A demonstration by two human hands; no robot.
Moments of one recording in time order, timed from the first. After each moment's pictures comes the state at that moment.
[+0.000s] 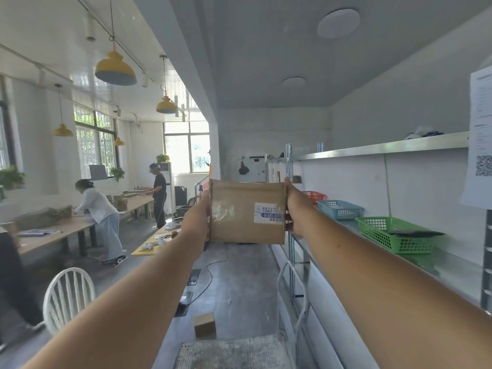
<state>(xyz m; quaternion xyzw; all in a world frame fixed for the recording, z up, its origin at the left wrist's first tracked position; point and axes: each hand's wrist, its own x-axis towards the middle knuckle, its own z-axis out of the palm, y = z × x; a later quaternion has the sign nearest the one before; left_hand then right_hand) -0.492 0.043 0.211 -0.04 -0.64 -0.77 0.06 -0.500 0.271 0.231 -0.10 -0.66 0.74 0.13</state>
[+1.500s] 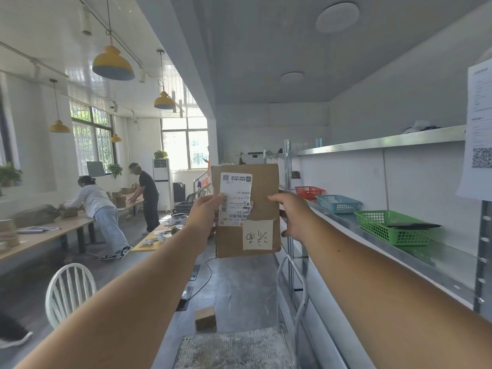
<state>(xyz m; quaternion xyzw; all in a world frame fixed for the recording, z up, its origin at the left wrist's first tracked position) -0.505 0.042 0.200 -0.08 -0.67 -0.73 0.07 -0.491 0.265 0.206 -0.02 -0.67 0.74 0.11</state>
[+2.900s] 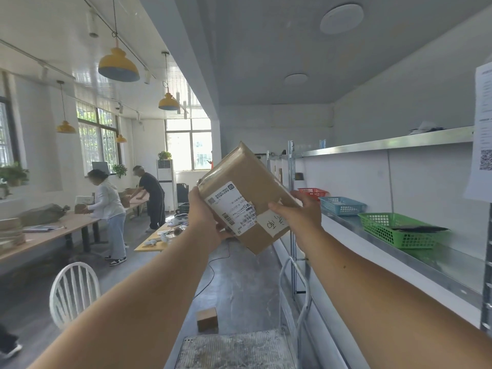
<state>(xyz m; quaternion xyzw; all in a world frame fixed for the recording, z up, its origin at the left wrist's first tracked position) -0.486 0.057 0.212 0.03 -0.45 -0.89 0.01 -0.482 0.265 0.183 0.00 -0.62 0.72 0.31</state>
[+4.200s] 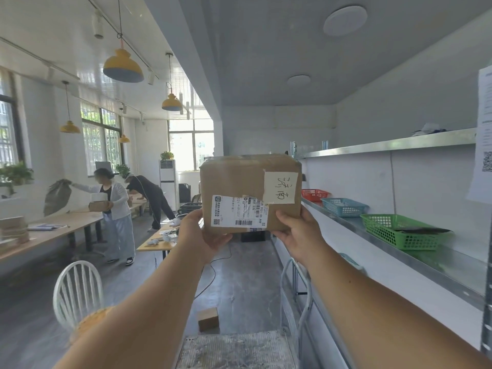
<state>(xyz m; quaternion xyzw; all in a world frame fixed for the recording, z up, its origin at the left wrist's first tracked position) -0.492 0.027 0.173 0.05 -0.43 -0.90 -0.01 -0.471 0.253 0.159 0.06 -0.44 0.88 0.16</state>
